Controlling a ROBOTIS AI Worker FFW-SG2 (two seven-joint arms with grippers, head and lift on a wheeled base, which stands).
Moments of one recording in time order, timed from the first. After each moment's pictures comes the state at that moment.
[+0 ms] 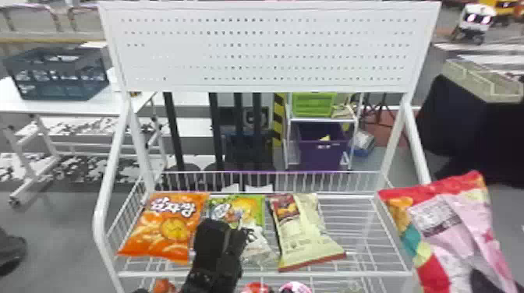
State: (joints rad) left arm -0.07 0.40 -0.59 -1.80 0.43 0.40 0.40; right arm 1.04 -0.18 -0.20 -2.45 -0.31 -0.18 0.14
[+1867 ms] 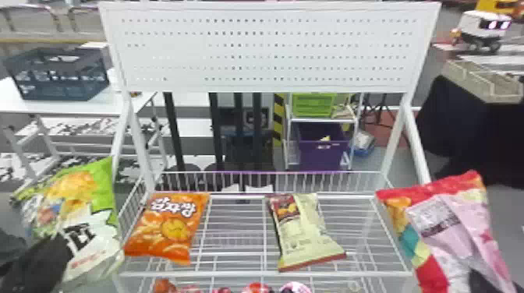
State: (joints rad) left arm 0.91 0.39 0.17 -2.38 0.37 -0.18 0.22; right arm 1.05 -0.18 -0.20 -2.47 -0.30 -0.17 0.14
